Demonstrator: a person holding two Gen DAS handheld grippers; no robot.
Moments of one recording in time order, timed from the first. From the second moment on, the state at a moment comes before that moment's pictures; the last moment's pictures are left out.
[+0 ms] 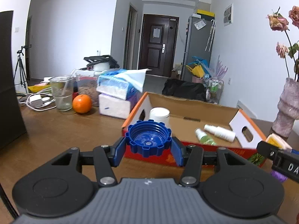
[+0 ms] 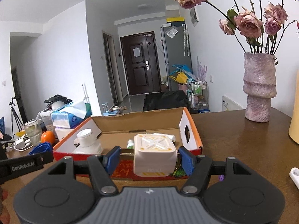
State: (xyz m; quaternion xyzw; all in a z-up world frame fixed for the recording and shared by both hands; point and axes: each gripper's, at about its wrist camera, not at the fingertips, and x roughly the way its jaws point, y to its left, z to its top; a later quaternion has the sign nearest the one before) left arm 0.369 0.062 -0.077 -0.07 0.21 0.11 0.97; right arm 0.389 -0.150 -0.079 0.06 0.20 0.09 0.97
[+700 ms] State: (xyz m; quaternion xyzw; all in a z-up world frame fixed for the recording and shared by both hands) left arm 0.451 0.063 -0.073 -0.08 0.20 0.10 0.97; right arm 0.460 -0.149 -0.078 0.06 0.18 0.08 0.98
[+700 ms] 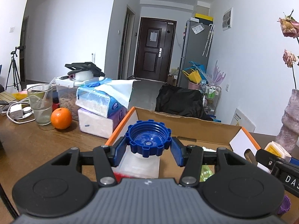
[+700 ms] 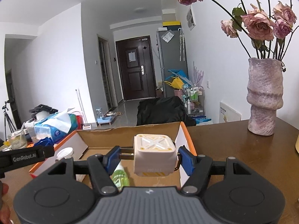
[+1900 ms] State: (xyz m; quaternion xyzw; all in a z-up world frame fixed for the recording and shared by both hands) left arm 0.525 0.067 -0.079 -0.04 0.21 0.06 0.97; right arm 0.534 -0.121 -0.087 0.04 0.22 0.10 0.97
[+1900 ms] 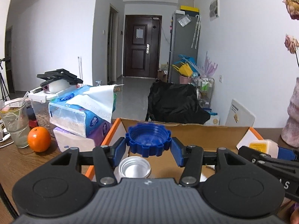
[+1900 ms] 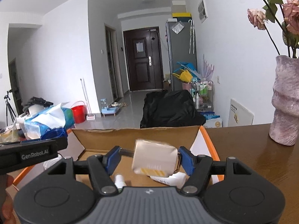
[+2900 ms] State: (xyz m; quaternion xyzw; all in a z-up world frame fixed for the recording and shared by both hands) left arm 0.501 0.065 -0.065 -0.04 0.19 0.08 0.98; right arm 0.518 -0.139 -0.072 0.06 0.19 0.05 0.98
